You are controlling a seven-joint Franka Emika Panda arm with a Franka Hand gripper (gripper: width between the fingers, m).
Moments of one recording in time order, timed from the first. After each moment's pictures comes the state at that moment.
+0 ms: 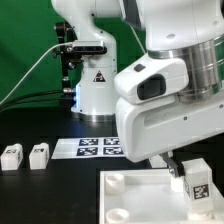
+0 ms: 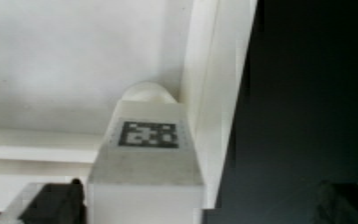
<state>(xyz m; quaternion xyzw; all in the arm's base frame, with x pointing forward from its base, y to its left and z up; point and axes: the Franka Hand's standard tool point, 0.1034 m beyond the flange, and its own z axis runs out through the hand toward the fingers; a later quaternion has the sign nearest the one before) 0.626 0.119 0.096 -0.99 -0.08 0.03 0.12</state>
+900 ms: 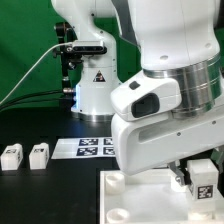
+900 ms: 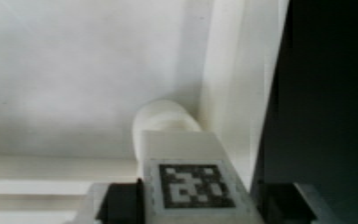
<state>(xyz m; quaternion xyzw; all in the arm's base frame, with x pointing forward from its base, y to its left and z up) 0.621 0.114 0.078 -0.99 -0.07 0.03 0.11</state>
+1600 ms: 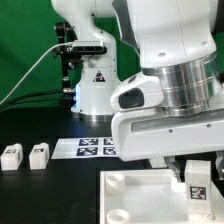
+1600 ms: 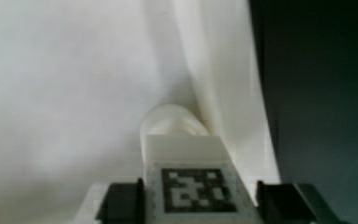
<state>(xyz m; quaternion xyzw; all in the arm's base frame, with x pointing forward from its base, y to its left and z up) 0.622 0.118 0.076 -0.97 0.23 0.02 0.11</state>
